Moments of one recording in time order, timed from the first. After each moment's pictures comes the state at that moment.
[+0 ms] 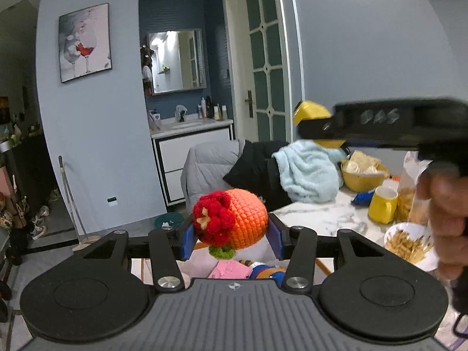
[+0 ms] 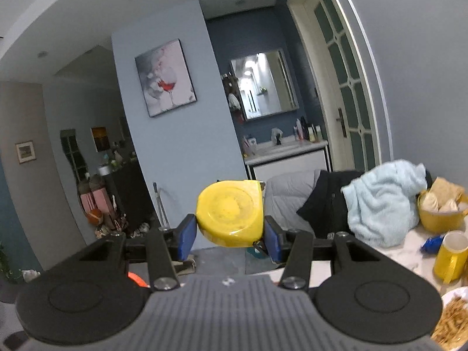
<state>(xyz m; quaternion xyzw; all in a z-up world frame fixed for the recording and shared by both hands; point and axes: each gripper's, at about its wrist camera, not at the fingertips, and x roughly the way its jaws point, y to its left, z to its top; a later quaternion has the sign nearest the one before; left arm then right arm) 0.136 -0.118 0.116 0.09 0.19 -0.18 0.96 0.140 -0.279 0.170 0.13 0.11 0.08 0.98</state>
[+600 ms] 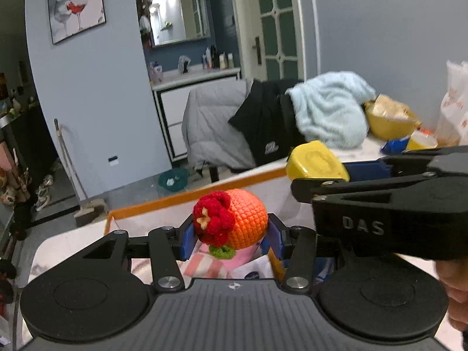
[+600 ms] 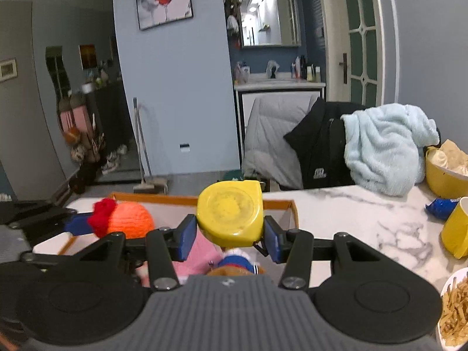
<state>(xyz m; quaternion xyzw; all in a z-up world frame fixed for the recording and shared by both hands) 0.208 -0.144 0.023 0.11 0.28 -0.14 0.94 0.228 -0.269 0.048 0.03 0.25 0.07 0.97</state>
